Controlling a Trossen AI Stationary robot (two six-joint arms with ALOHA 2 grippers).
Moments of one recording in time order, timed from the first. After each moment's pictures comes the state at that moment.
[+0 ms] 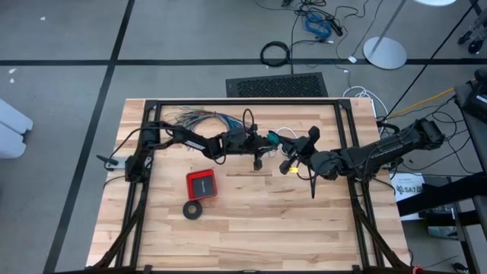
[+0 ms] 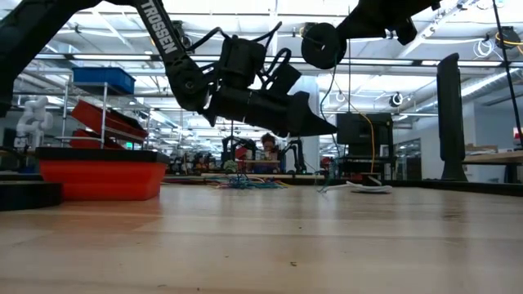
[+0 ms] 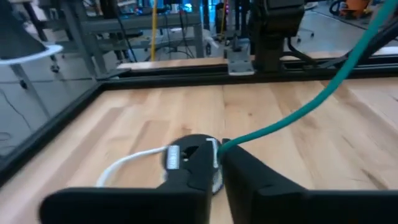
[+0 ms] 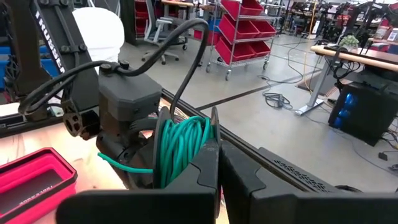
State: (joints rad) left arm 0.21 2.09 1.08 0.85 0.11 0.13; right arm 0.27 1.15 0.74 0.15 0.99 0.19
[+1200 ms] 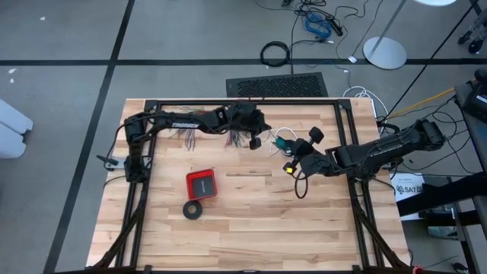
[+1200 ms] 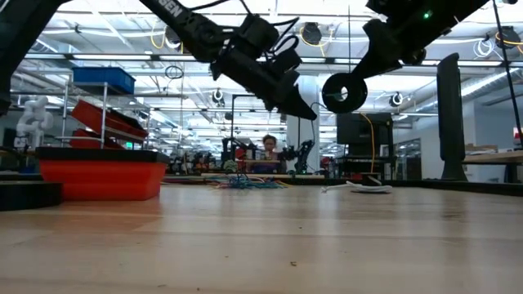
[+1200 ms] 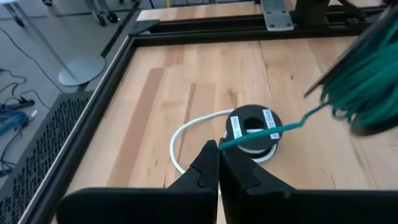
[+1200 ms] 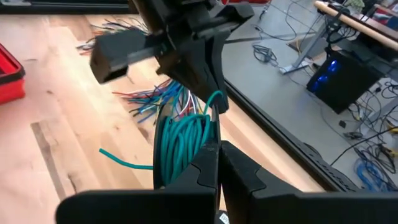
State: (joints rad) left arm 0.35 1.93 1.35 0.10 0.18 0.24; right arm 0.22 1.15 0.74 -0.28 0.91 0.32
